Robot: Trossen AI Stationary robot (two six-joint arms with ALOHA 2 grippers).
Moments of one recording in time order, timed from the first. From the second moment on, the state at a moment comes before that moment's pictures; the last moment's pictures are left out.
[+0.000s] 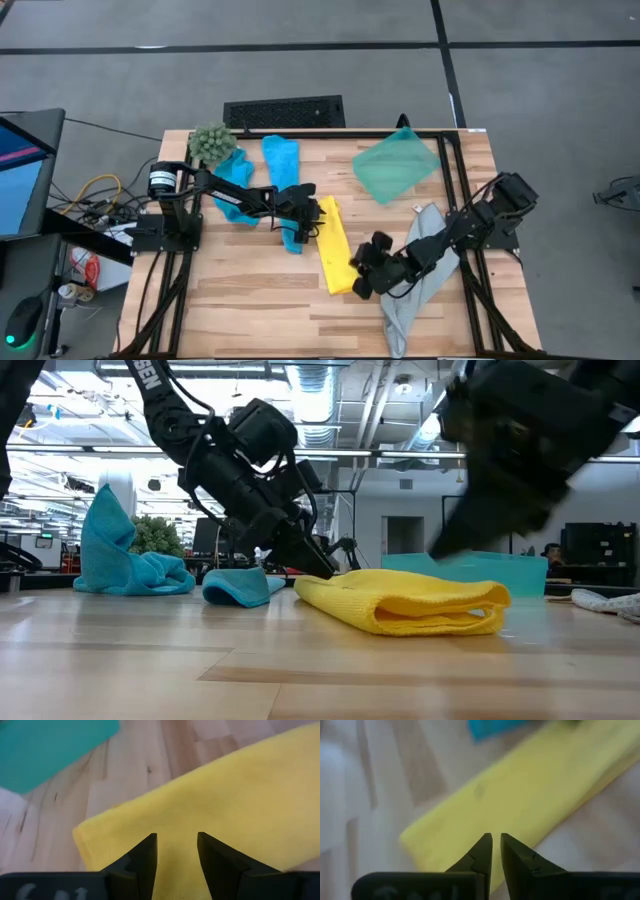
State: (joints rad) left arm 0.11 1.84 0.82 0.37 0.05 0.31; right arm 0.53 1.69 0.82 -0.06 0.54 0.78
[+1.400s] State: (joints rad) left arm -0.02 1.75 0.82 0.31 0.09 0.30; right arm 0.46 1.76 0.67 0.16 0.45 0.65
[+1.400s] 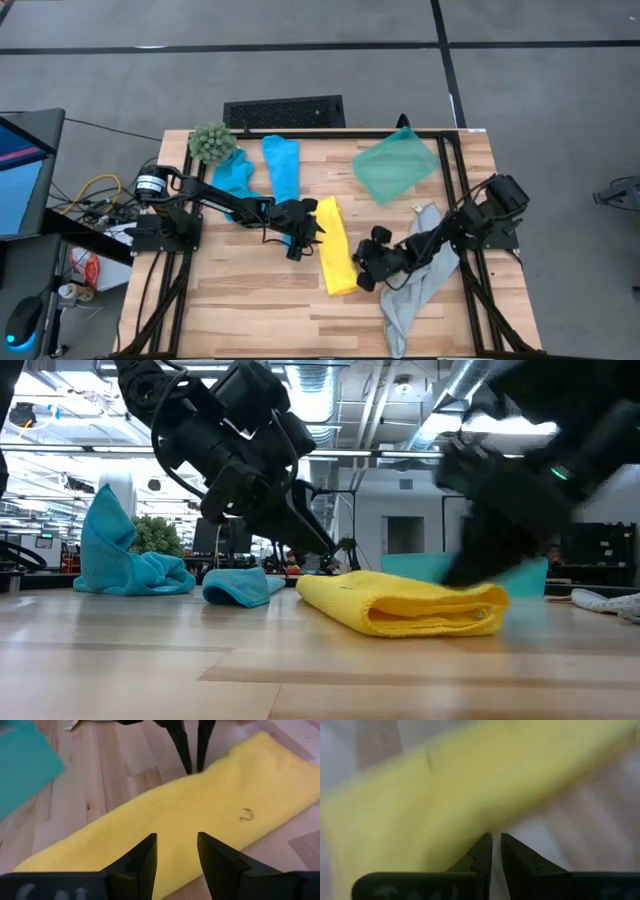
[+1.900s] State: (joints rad) left arm -0.14 1.75 0.82 0.35 0.09 0.29; right arm 0.58 1.71 0.73 0.17 0.72 0.49
